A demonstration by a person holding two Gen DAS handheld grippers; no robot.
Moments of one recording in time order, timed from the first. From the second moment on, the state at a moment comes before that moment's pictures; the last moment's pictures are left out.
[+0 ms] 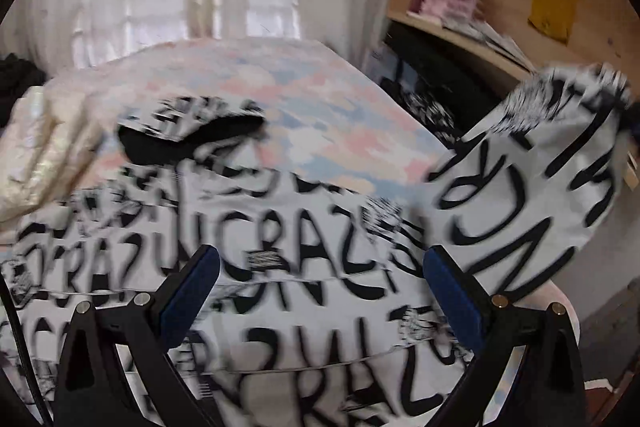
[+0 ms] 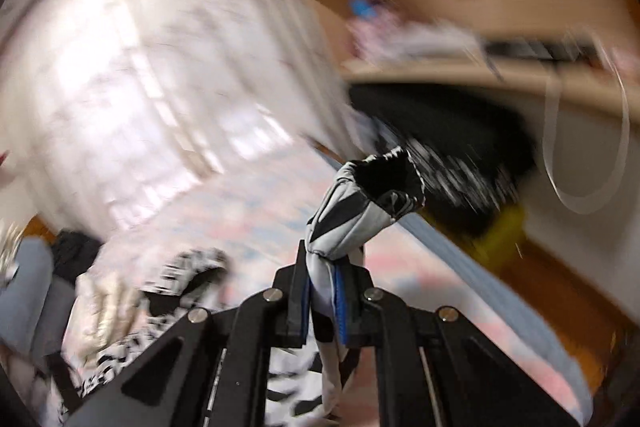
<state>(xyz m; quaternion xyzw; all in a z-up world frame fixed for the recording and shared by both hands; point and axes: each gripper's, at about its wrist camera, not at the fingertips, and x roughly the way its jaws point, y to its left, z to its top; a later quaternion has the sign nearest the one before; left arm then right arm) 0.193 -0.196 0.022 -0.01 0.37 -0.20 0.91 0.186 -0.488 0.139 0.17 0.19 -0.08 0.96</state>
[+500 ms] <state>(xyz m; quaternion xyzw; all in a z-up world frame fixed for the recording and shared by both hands) 0.181 -0.043 0.001 -0.08 0.39 -0.14 0.91 0.249 -0.239 0.084 -0.01 0.31 0.07 0.95</state>
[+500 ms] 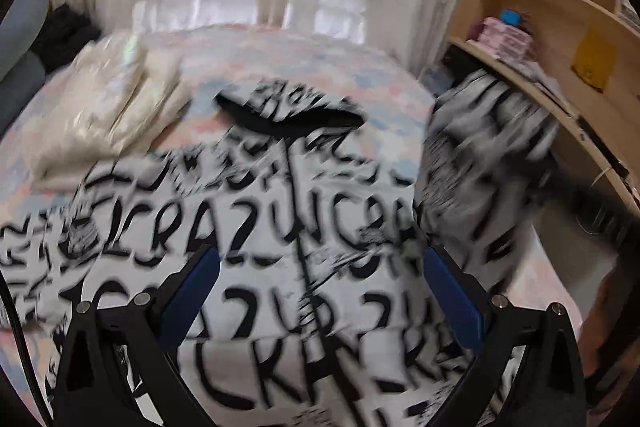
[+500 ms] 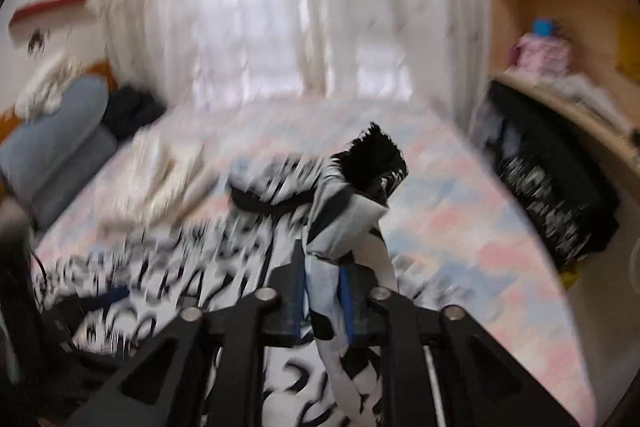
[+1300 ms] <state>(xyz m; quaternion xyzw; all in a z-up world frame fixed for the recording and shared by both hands) 0.254 0.005 -0.145 -0.16 0.53 -0.12 0.83 0.167 -0.314 -0.048 0.09 0.44 0.05 0.89</state>
